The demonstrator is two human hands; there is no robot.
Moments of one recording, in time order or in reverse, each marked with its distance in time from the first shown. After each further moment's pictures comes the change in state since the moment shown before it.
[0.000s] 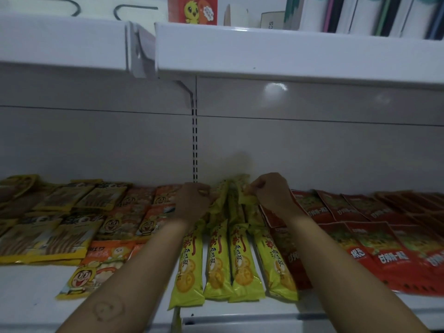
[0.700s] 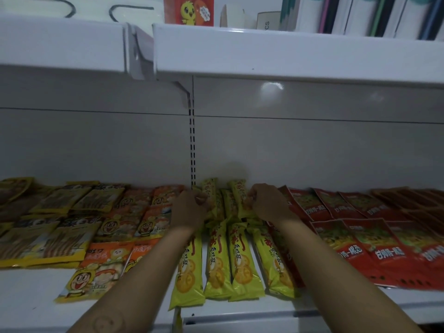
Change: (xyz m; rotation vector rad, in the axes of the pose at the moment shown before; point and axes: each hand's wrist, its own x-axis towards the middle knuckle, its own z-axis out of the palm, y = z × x) left_hand -0.013 -0.013 0.002 0.168 0.051 0.058; right_hand -0.016 0.002 0.009 -0.295 -0.167 0.005
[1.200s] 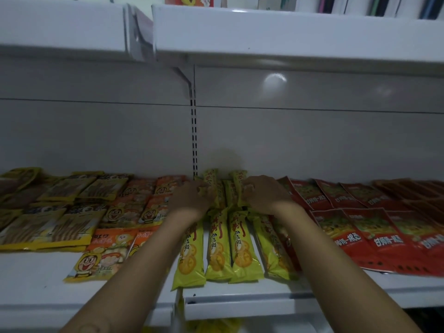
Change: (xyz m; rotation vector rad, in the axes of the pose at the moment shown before) left_hand -0.021 0.018 -0.023 0.208 -0.144 -0.030; right_hand -0.031 -0.019 -0.019 -0.019 -0.095 -0.100
